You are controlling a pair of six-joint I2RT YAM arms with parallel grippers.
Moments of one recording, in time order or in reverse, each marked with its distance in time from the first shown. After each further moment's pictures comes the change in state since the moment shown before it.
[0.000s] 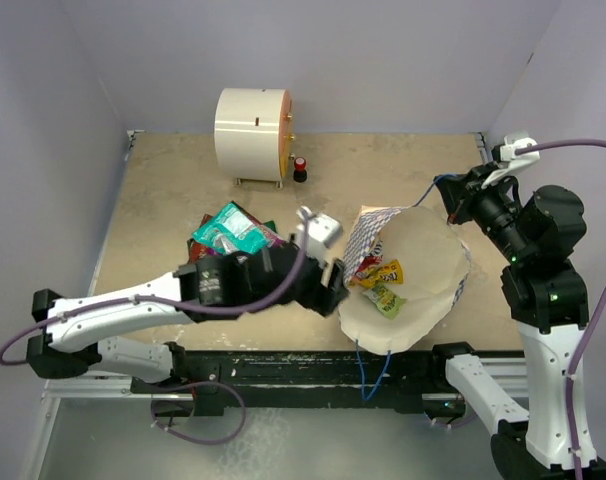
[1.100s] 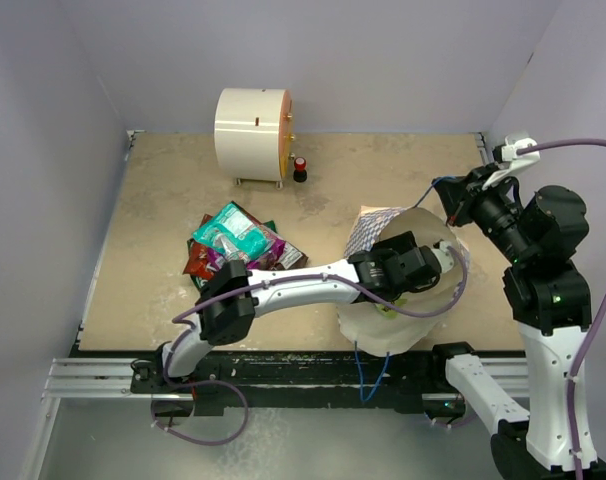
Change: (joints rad) left arm -0.038 0.923 0.566 0.131 -0.285 0.795; right arm 0.000 0.002 0.018 -0.027 -0.023 0.022
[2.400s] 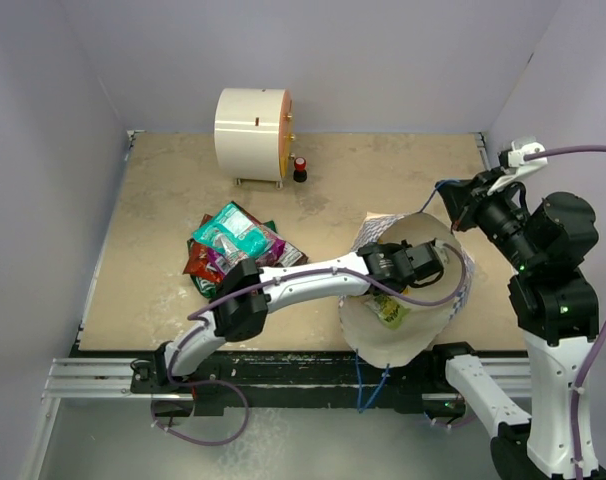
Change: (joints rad) left arm 0.032 0.159 0.204 -0.255 -0.043 -0.029; right arm 0.000 -0.014 0.035 -0.052 -0.002 -0.005
